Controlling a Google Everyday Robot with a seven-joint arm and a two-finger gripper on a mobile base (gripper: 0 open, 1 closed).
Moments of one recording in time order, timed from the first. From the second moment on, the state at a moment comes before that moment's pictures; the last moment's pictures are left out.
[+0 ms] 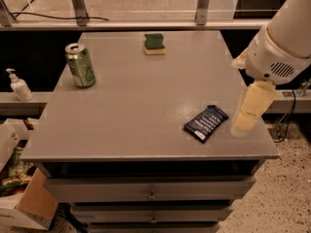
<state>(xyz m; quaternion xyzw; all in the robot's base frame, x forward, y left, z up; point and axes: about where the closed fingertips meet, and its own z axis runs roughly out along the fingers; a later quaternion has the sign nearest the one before) 0.462 -0.174 0.921 -0.61 0.77 0.04 0.15</state>
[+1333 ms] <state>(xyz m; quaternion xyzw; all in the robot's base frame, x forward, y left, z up) 0.483 -0.163 0.838 -0.69 0.71 0.08 0.11</state>
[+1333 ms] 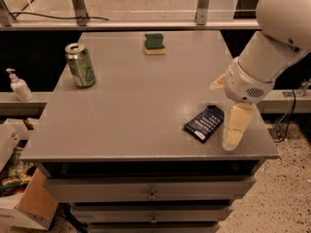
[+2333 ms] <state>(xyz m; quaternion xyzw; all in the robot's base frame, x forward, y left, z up) 0.496 -0.141 0.814 -0.72 0.68 0.08 0.11</state>
